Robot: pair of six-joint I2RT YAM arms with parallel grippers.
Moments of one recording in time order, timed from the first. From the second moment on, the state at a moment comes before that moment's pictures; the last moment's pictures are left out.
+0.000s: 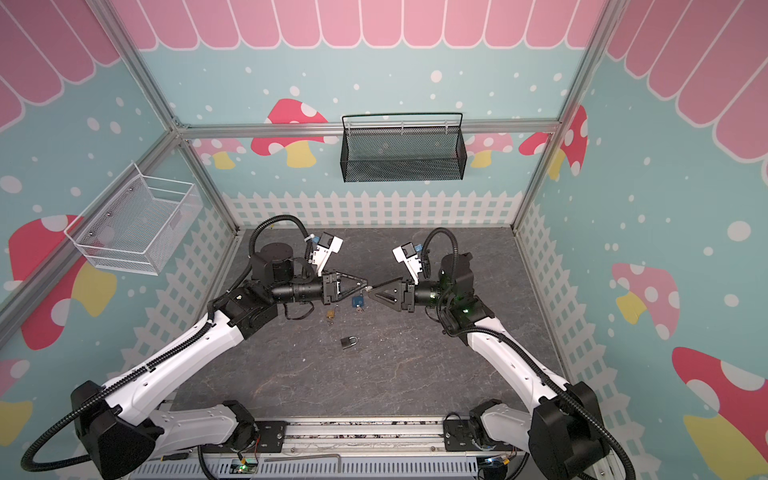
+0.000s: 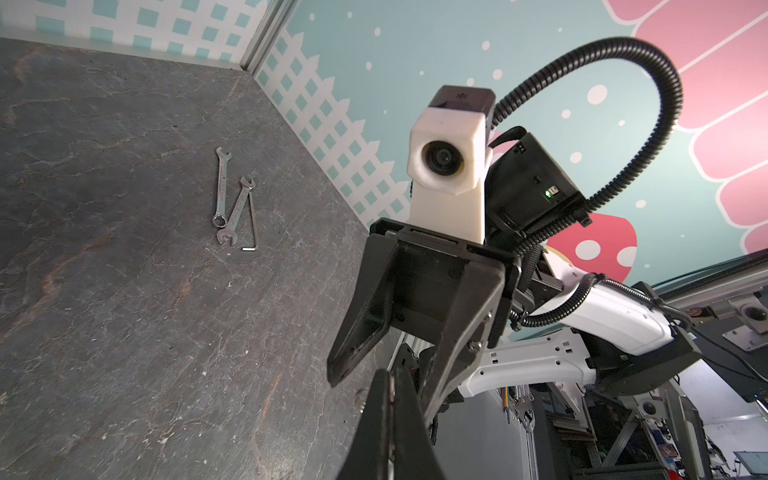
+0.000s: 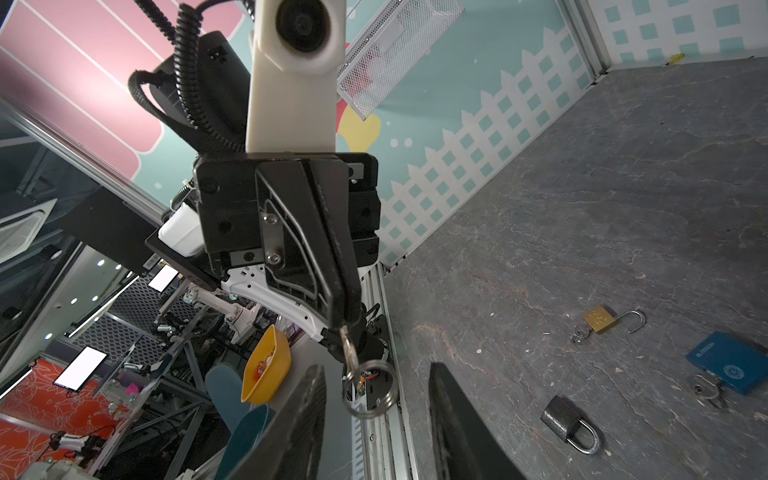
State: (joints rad) left arm -0.61 1.24 1.13 -0.16 0.69 -0.63; right arm 0.42 1.19 0.84 0.28 -1.09 0.66
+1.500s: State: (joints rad) left arm -0.56 1.19 0.97 -0.22 0.56 -0.63; right arm 0.42 1.09 0.71 0.11 -0.93 0.59
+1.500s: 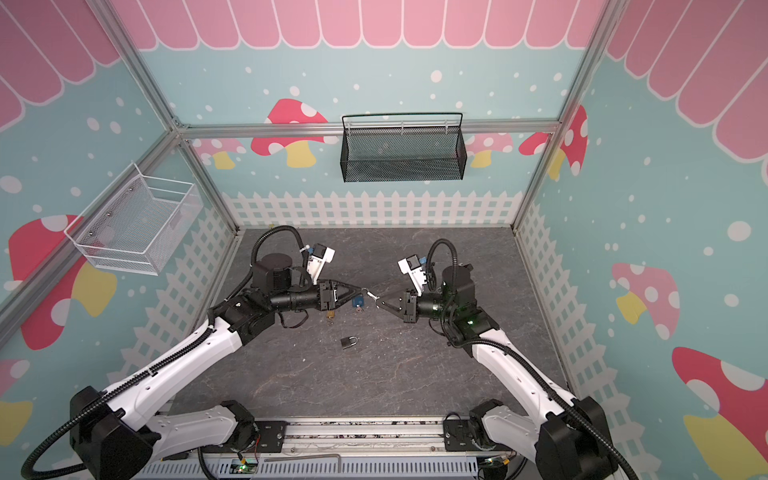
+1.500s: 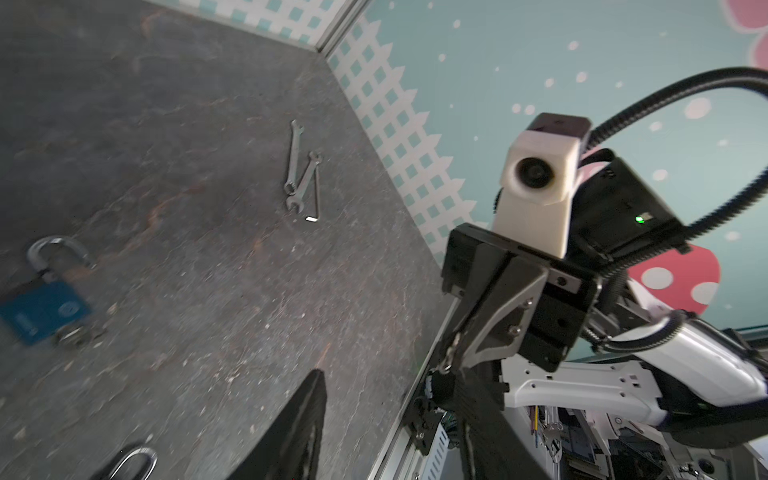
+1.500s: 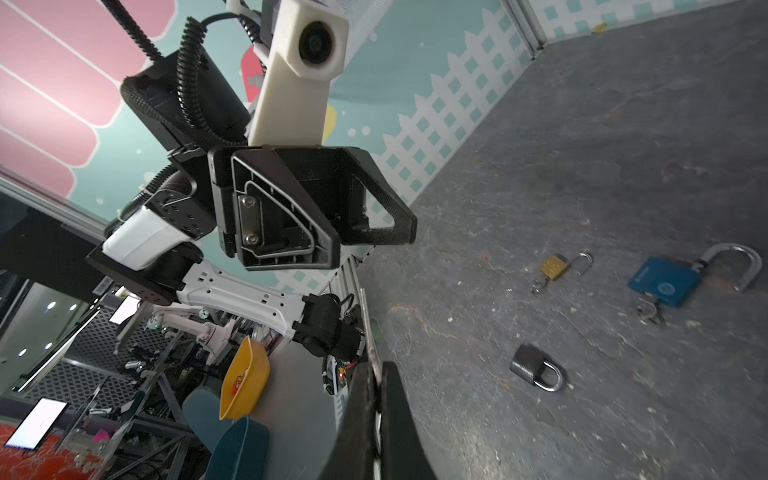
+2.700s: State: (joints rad) left arm -0.67 1.68 0.92 -0.42 0.19 -0.45; right arm 0.43 1.00 0.38 0.01 -0.67 0.61
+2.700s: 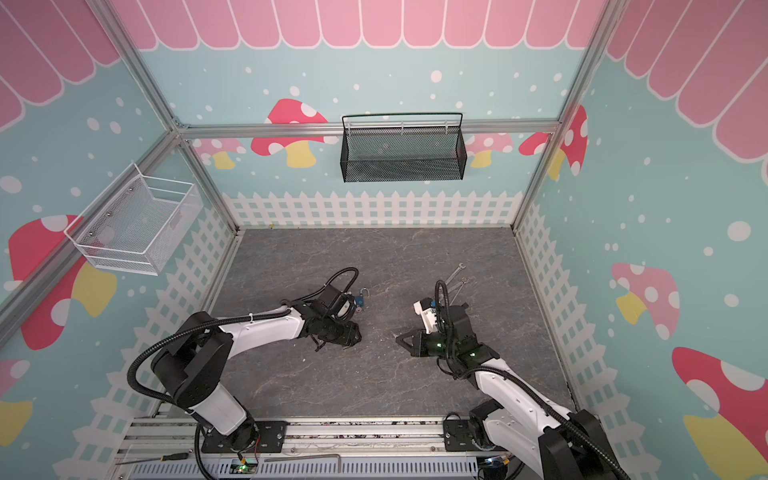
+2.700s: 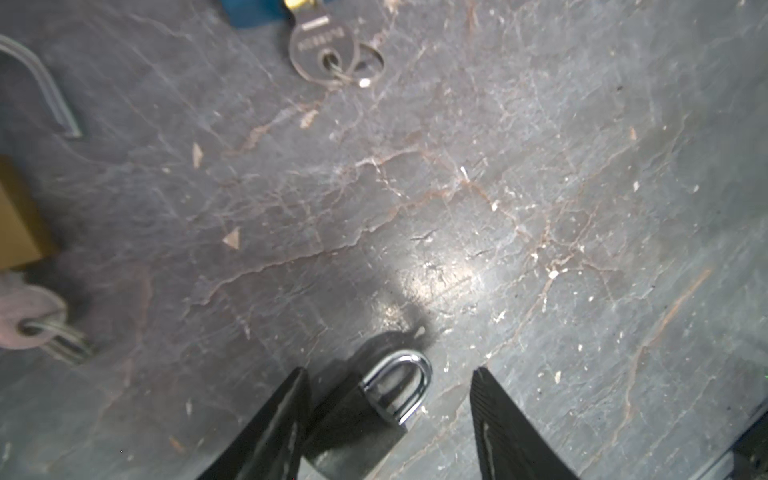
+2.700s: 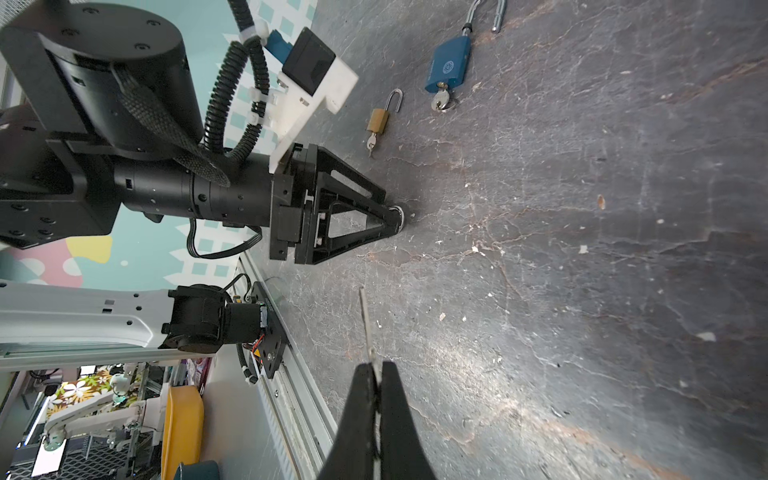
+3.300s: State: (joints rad) left arm -0.84 1.72 1.03 -0.59 -0.06 -0.64; right arm 0.43 1.01 0.38 0.01 -0.67 0.59
